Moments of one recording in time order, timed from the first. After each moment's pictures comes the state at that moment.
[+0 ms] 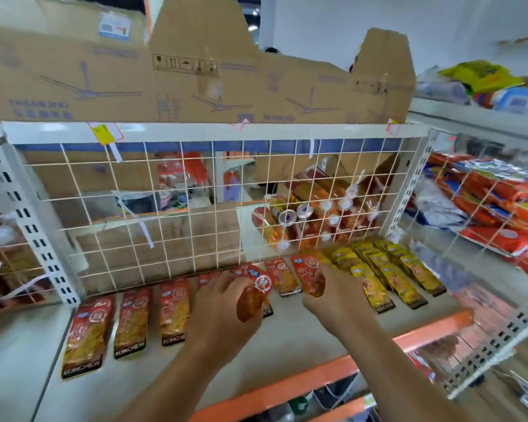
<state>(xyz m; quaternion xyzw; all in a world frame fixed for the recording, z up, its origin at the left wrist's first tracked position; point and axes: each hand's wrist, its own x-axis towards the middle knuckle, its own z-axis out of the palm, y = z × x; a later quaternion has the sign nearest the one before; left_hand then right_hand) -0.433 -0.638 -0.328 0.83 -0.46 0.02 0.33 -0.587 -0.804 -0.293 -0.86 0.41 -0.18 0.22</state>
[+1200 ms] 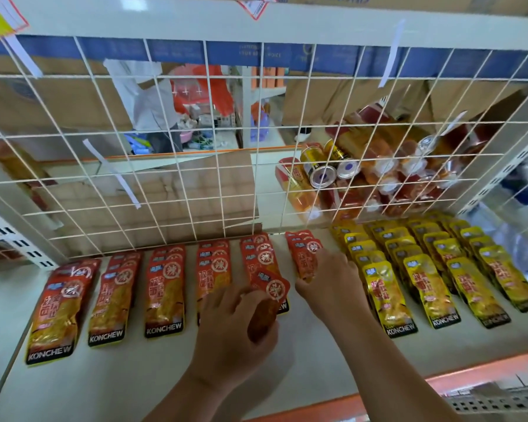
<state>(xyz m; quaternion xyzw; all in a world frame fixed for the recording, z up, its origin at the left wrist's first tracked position) -0.414 -0.682 -0.444 0.83 -0.45 0.08 0.33 -0.486 -0.875 -0.400 -0.89 0.41 -0.06 0.17</state>
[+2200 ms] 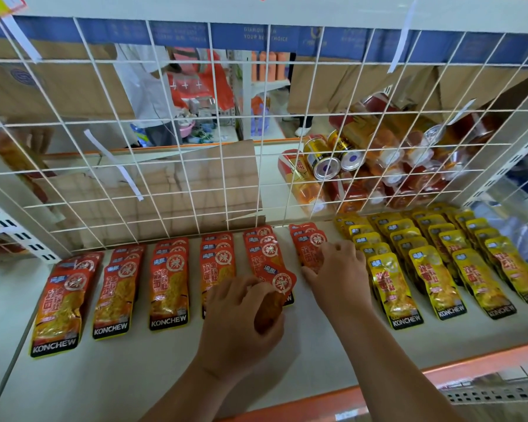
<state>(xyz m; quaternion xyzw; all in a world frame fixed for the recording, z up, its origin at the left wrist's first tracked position) -0.415 -0.683 -0.441 0.82 -0.46 0.08 0.34 -0.493 -0.868 -0.400 -0.89 0.42 -0.09 0.13</state>
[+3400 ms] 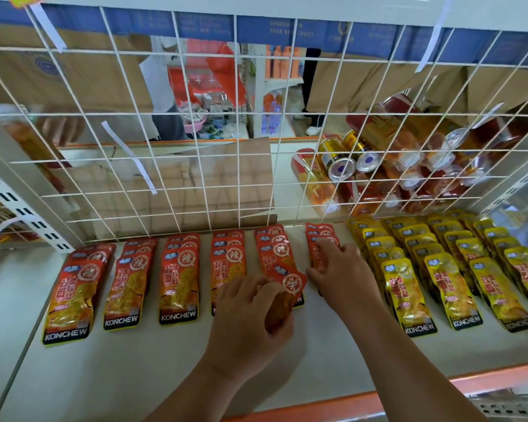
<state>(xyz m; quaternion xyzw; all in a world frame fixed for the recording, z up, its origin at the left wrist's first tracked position) -0.416 -0.682 -0.440 0.83 -0.45 0.07 0.33 -0.480 -0.881 -0.408 -0.91 0.39 -0.03 0.16</state>
